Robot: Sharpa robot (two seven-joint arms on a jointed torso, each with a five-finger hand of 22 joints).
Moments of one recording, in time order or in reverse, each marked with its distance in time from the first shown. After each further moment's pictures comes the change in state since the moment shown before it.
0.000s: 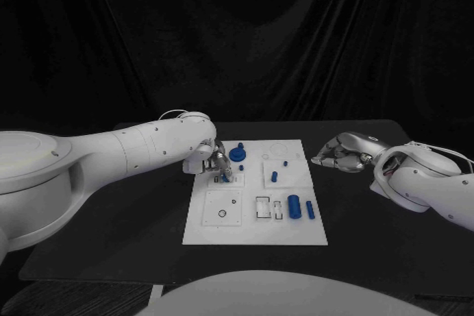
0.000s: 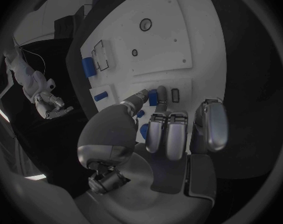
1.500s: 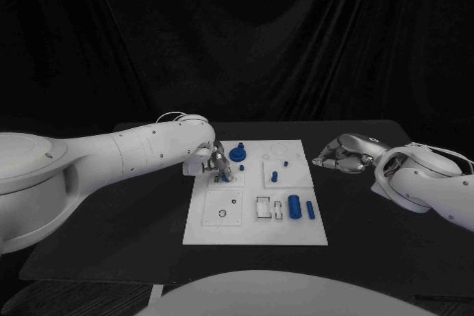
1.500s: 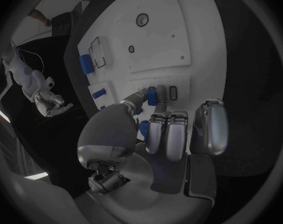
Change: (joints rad) left arm -0.005 -0.025 -0.003 0.038 -0.011 -0.076 -0.002; left_hand 0.030 0.003 -0.017 -0.009 0.071 0.062 -0.024 0.051 0.057 0.000 -0.014 0.000 0.000 -0.003 -0.011 0.000 0.000 0.000 0.018 -0.018 0.016 0.000; right arm -0.004 -0.001 0.000 -0.007 0.000 0.011 -0.002; right_hand 0.004 0.004 0.000 0.000 0.000 0.000 0.000 0.000 0.000 0.000 0.000 0.000 0.001 0.000 0.000 0.000 0.000 0.000 0.000 0.000 -0.010 0.000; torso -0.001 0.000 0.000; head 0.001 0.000
